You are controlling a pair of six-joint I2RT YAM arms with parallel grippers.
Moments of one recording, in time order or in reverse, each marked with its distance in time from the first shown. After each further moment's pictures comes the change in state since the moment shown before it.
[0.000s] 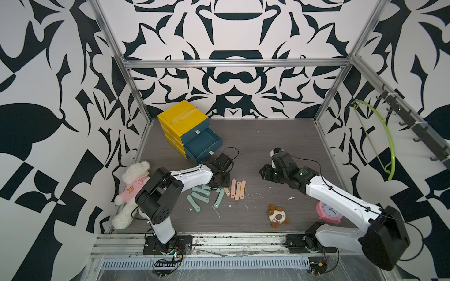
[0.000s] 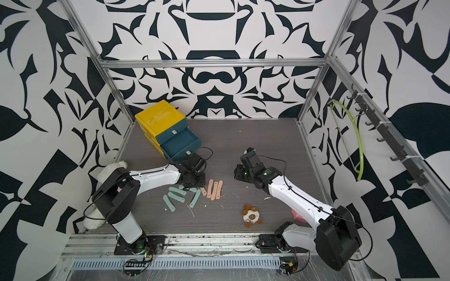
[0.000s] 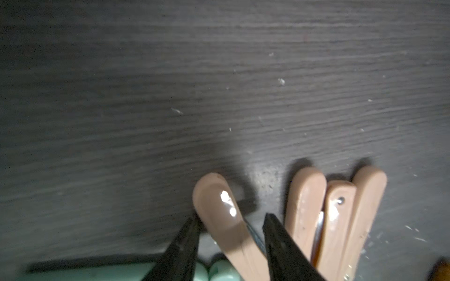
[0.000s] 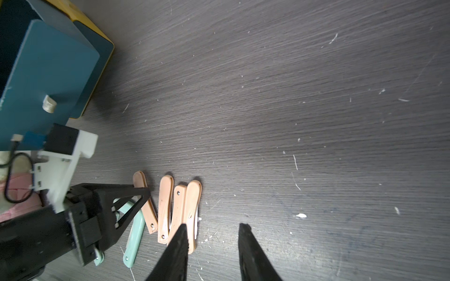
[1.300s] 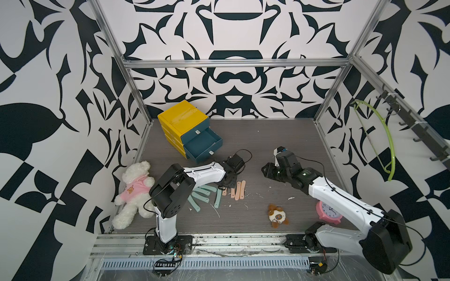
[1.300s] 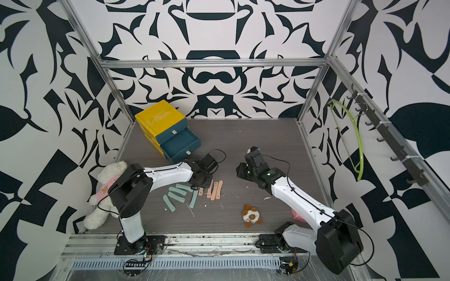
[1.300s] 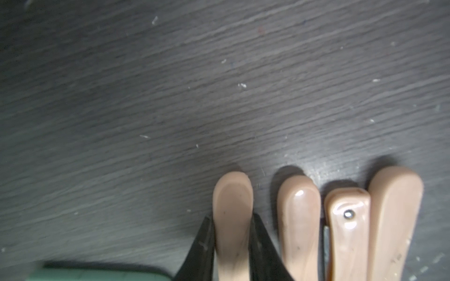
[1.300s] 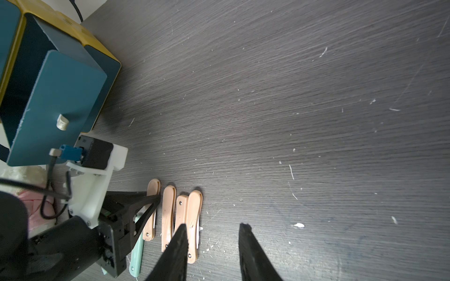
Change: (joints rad) left arm -0.104 0.112 0.177 -0.174 -0.184 0.130; right arm -0.052 -0.023 -0.025 0.045 -0.031 0.000
